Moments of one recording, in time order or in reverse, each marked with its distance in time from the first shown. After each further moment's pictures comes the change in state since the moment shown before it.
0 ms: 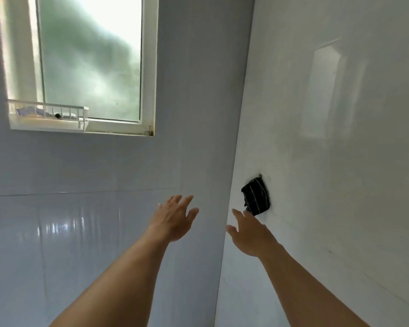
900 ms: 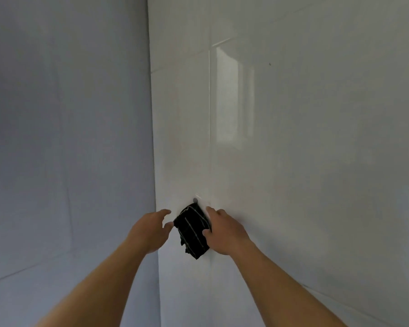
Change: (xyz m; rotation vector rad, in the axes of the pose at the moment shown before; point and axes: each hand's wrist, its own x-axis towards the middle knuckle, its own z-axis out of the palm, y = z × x) left_hand 0.287 0.076 0.118 -0.222 -0.095 0.362; right_hand 0.169 0.100 -0.043 -0.058 0.253 0.292
